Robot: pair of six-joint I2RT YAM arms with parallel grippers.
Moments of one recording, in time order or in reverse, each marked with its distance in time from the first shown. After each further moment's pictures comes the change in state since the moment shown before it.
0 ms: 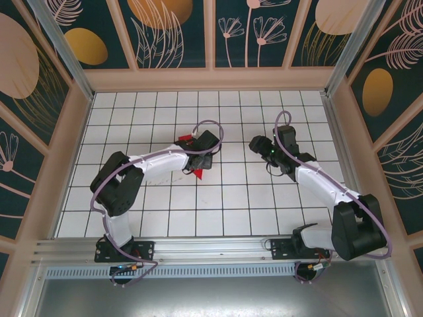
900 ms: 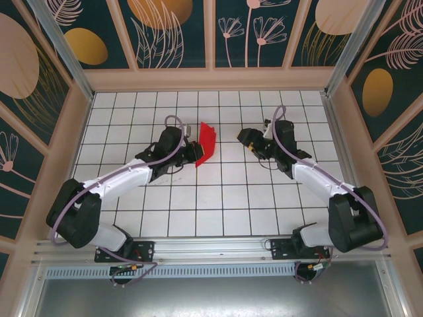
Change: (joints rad) left arm 0.164 -0.404 -0.324 0.369 0.411 -0.148; right arm 0.008 0.052 0.014 0.223 -0.303 0.076
